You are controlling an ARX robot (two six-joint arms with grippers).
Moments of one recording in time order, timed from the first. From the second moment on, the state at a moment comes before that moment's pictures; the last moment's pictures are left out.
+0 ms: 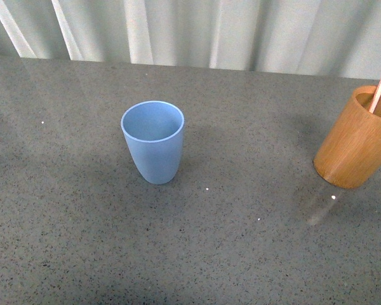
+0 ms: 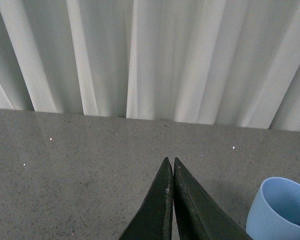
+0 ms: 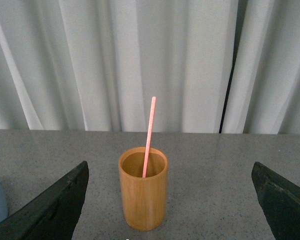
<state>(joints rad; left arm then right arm) 0.00 0.96 0.09 0.86 0.00 -0.01 0.00 0.00 0.02 0.00 0.00 0.00</state>
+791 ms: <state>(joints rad) 0.00 0.52 0.02 0.51 0.00 -0.01 0.00 0.00 0.02 0.00 0.00 0.00</state>
